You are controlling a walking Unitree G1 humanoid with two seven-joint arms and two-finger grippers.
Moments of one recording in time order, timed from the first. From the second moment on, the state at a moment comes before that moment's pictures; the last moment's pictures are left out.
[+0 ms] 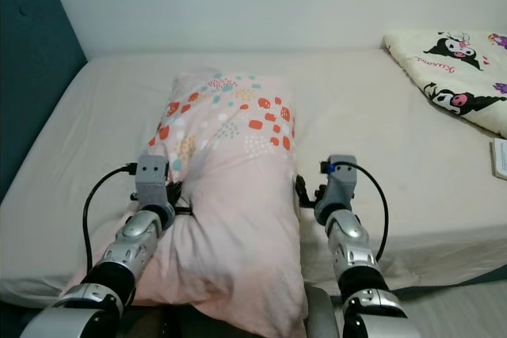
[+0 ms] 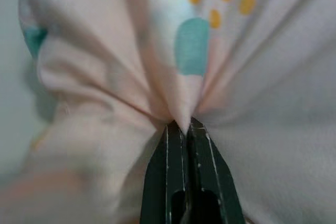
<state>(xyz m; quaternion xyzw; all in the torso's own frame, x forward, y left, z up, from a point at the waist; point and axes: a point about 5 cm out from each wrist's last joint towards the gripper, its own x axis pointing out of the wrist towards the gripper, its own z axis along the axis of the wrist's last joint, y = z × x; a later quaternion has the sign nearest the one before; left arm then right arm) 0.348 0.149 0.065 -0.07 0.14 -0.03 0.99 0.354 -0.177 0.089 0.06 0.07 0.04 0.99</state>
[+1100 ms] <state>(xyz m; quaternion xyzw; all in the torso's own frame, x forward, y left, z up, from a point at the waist) 0.351 0.324 0.271 -0.03 -0.16 0.38 0.91 0.370 -0.158 0.117 0.08 0.03 0.08 0.99</state>
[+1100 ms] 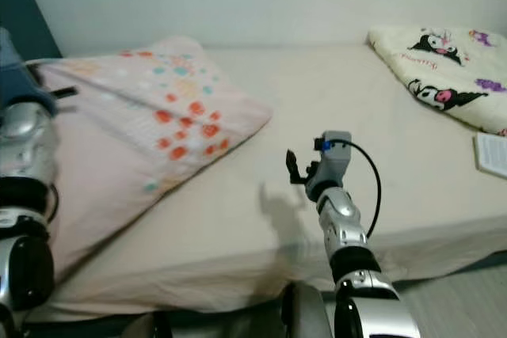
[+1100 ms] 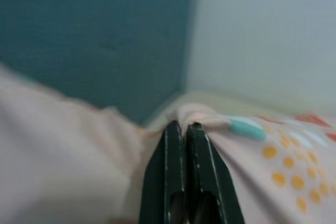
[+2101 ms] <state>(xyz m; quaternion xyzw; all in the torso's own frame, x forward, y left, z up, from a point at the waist) 0.253 0.291 0.300 -0.15 -0.17 0.47 0.85 0.374 -0.141 0.127 0.09 0.02 0.12 0.99</state>
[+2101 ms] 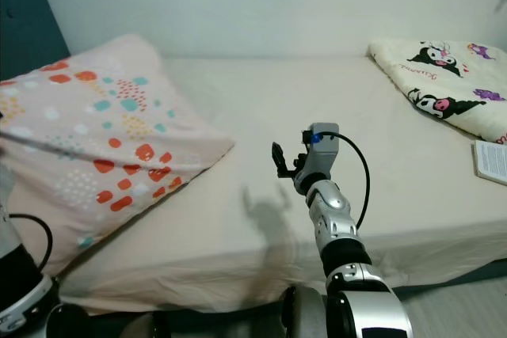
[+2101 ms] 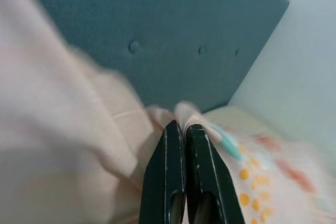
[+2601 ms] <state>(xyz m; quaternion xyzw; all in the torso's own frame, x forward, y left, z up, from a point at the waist) 0.262 0.282 0.219 -0.13 -0.03 0.45 0.88 0.374 -0.139 0.127 0.09 0.02 0.12 0.99</state>
